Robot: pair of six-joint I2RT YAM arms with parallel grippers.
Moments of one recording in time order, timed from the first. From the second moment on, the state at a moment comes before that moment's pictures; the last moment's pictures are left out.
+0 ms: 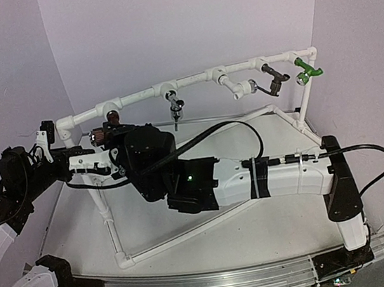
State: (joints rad) left arm -0.23 0.65 0.66 -0.18 0.23 -0.11; right arm 1.37 2.14 1.97 0.28 0.74 -1.39
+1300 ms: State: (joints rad) left arm -0.23 0.67 0.67 -0.16 0.21 -0.12; right arm 1.33 2.12 1.85 0.62 0.76 0.46
